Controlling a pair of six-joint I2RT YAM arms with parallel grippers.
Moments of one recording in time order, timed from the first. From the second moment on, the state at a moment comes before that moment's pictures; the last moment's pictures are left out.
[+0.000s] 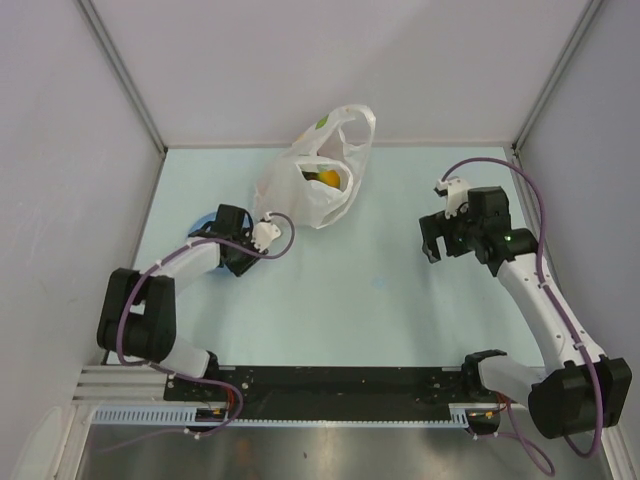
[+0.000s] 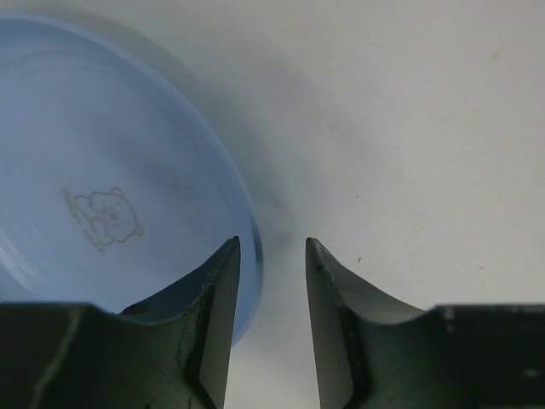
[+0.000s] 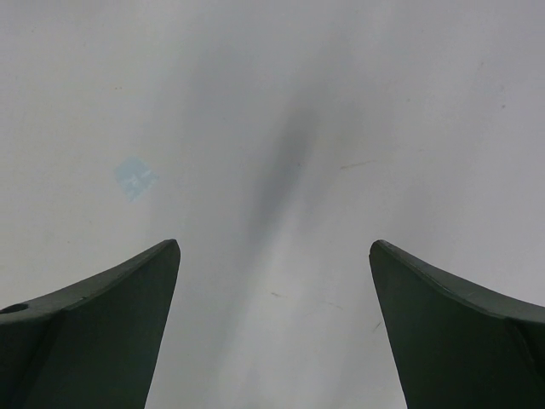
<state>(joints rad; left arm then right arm) -0.21 1.46 0.82 -0.43 0.08 0.69 0.18 1.12 1.01 -0.67 -0.15 -0.17</state>
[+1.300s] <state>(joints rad) -0.88 1.44 0.81 -0.58 0.33 0.81 0.15 1.15 0.97 -0.68 -0.22 -0.17</state>
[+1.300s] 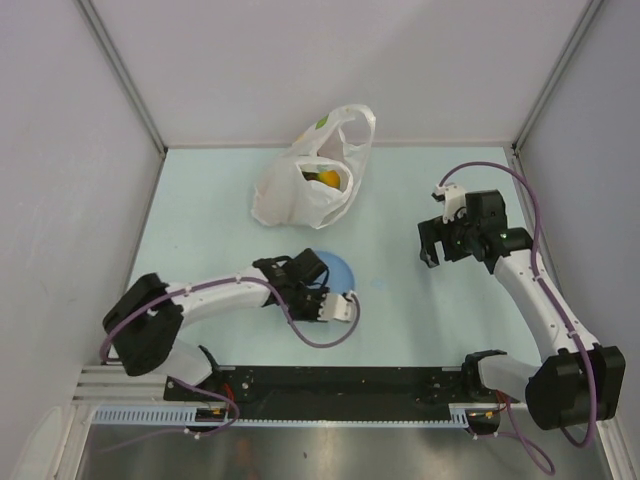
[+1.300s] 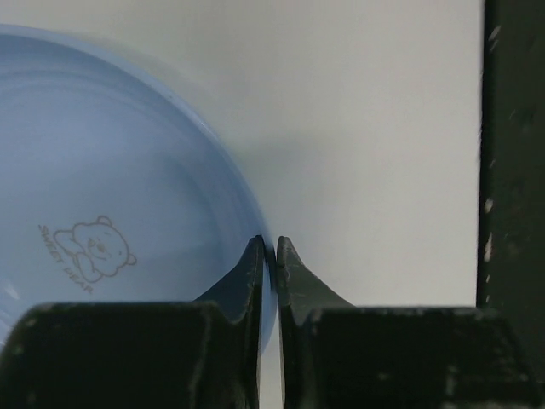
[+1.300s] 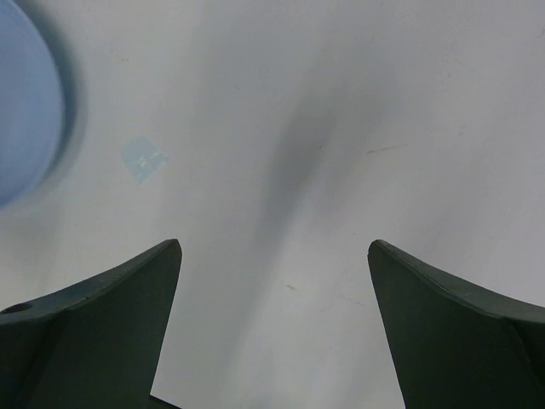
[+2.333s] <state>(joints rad) -0.91 1.52 1.87 -0.82 0.26 0.51 0.15 1.16 1.18 -0.57 -0.33 0.00</state>
